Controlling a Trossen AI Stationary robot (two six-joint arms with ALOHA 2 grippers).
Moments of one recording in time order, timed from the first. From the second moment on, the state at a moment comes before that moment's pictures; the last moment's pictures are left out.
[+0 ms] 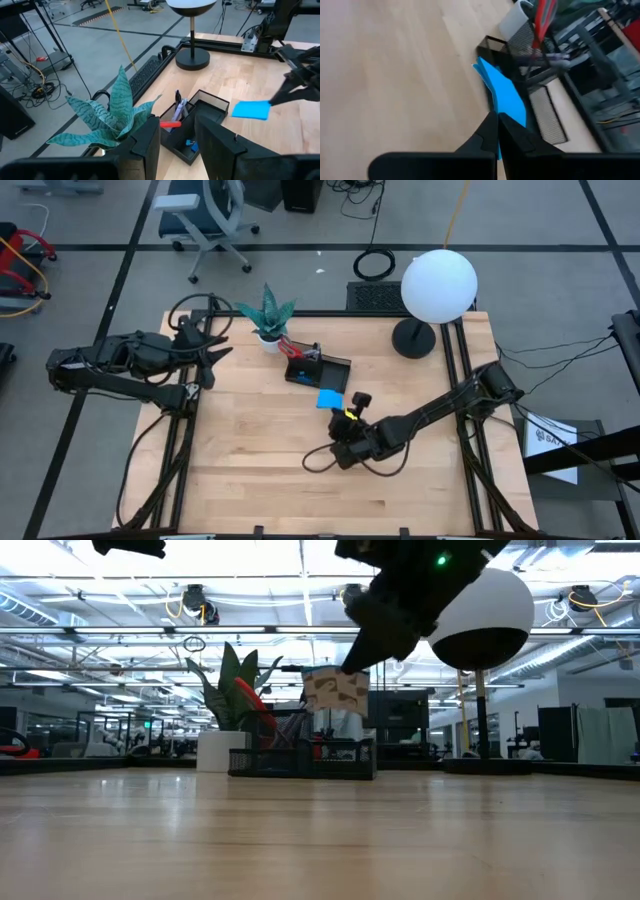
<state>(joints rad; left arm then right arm) -0.07 0.65 1.02 -0.82 -0.53 -0.14 0.40 1.86 1.25 -0.46 0.94 0.34</state>
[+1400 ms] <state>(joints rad) -0.07 0.65 1.02 -0.82 -0.53 -0.14 0.16 1.87 0.93 0.18 0.99 -0.13</state>
